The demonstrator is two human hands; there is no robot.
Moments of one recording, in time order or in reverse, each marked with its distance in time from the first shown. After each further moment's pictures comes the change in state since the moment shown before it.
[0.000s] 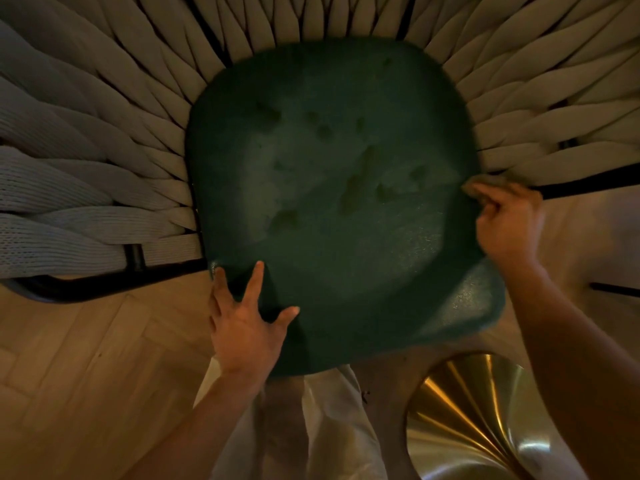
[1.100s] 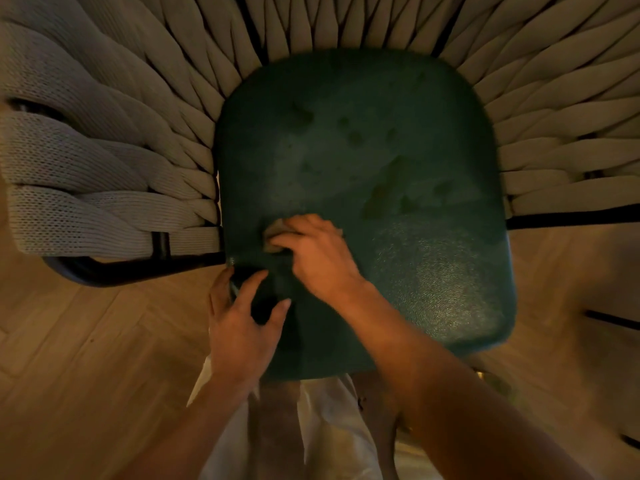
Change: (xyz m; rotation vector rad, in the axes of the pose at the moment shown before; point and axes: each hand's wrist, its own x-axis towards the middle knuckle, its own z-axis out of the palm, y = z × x) left_hand 0.004 -0.024 -0.007 -0.247 0.156 0.077; right_hand -0.080 -0.242 0.074 0.224 -0.375 -0.679
